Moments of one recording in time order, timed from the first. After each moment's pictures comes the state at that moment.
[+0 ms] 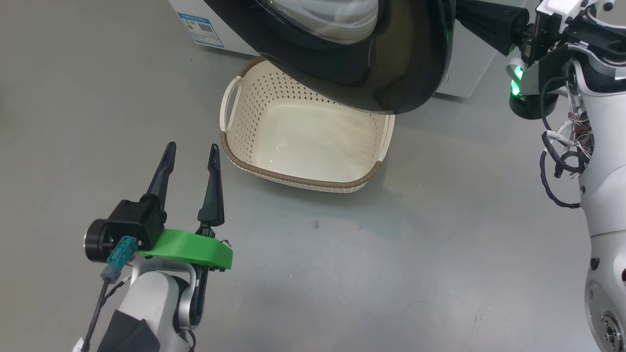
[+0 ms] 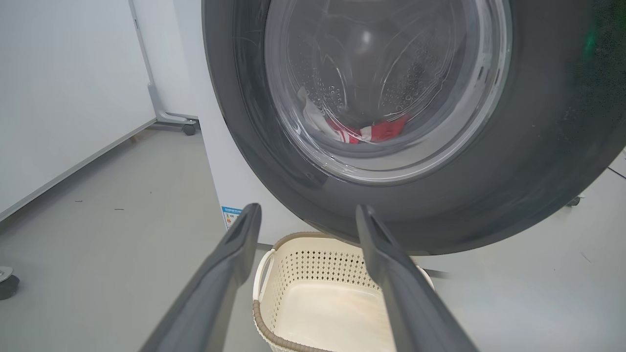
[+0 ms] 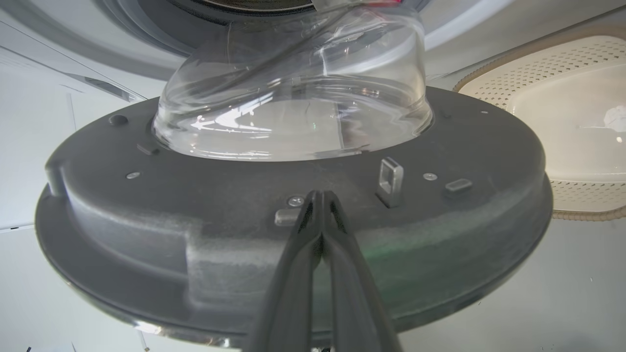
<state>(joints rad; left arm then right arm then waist) -0.31 0.03 -0.29 0.21 -0.38 0.10 -0.25 -1.00 -0.15 0.10 0.62 1.52 -0.09 0.86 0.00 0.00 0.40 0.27</state>
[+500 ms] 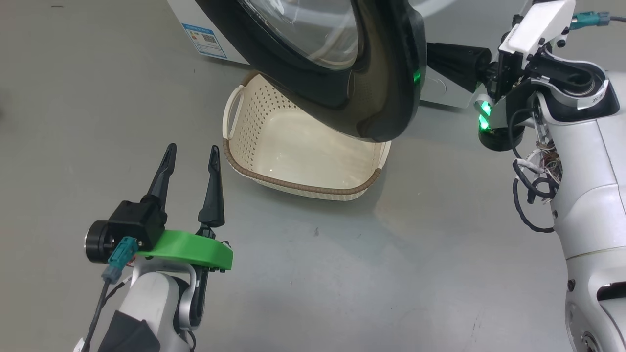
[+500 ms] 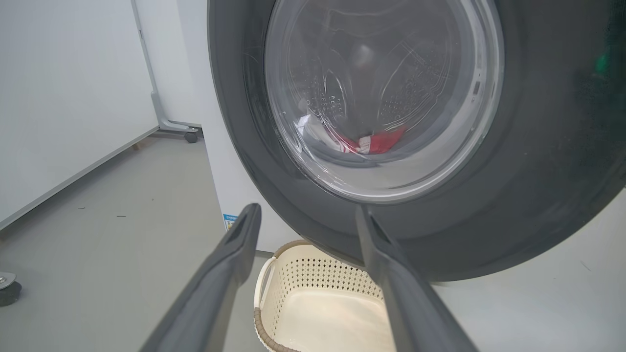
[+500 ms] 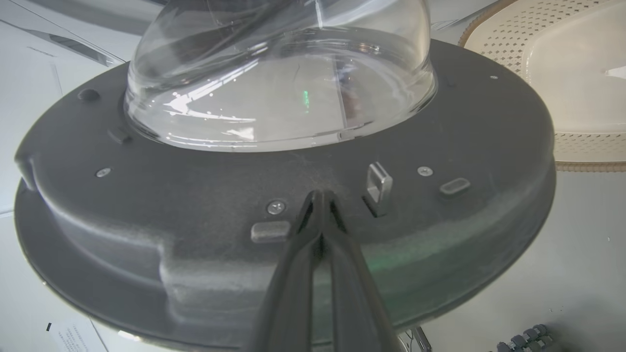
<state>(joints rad) -0.31 0.03 -0.29 0.21 -0.38 0.10 -0.25 -0.93 -0.10 0.13 0.62 1.55 -0.09 0.90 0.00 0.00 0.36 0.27</state>
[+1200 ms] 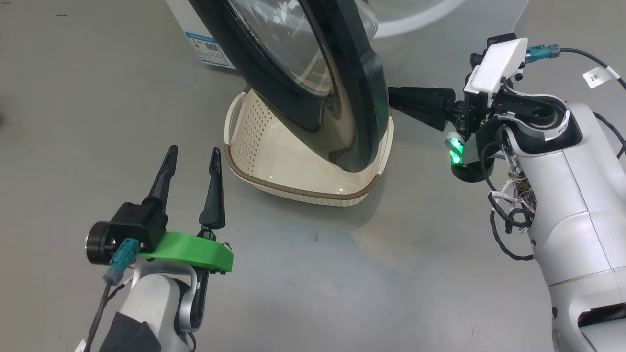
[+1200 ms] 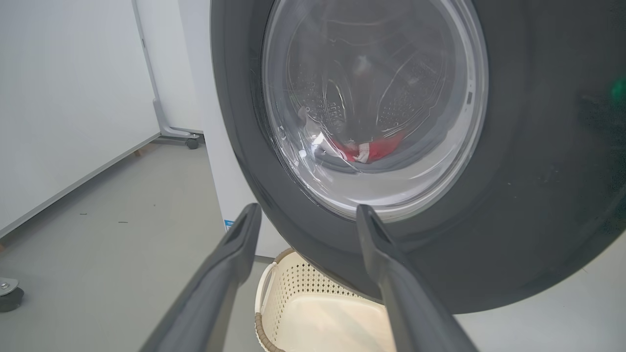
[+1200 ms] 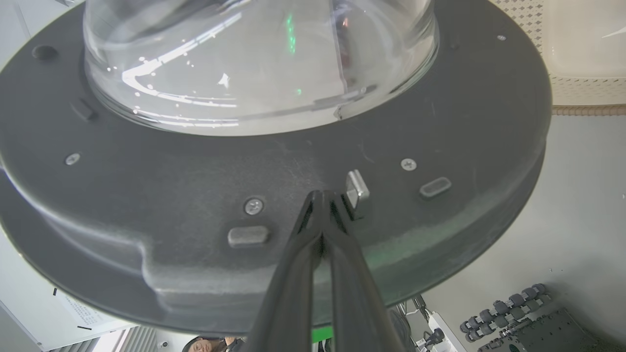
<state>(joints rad) -0.30 0.03 -0.29 0.21 -0.38 0.10 -0.25 -0.84 -0.08 0.21 0.57 1.60 -0.09 0.94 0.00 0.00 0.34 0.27</state>
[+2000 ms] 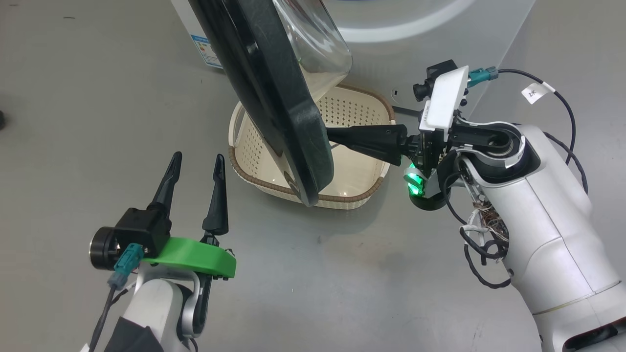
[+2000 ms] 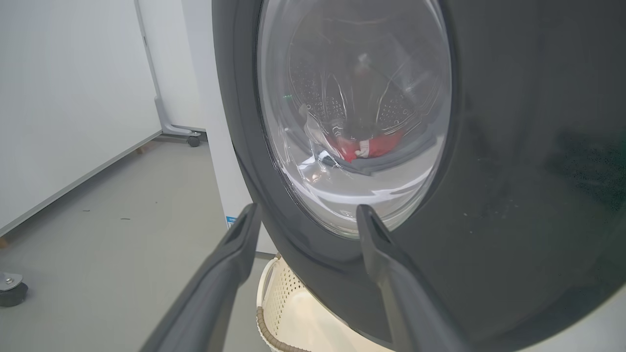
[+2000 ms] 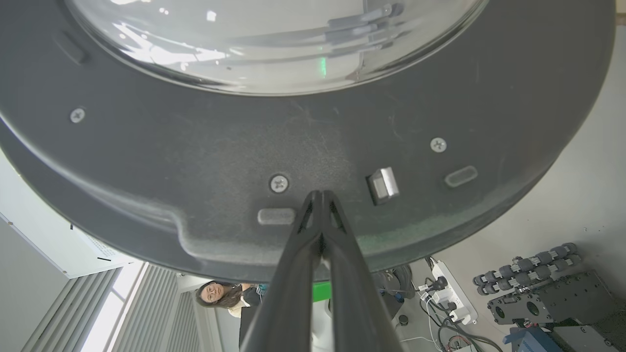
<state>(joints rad) -0.29 0.03 -0.30 0.21 -0.38 0.10 -0.25 -0.77 -0.07 0.40 0.45 1.78 -0.10 0.95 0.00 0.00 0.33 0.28</state>
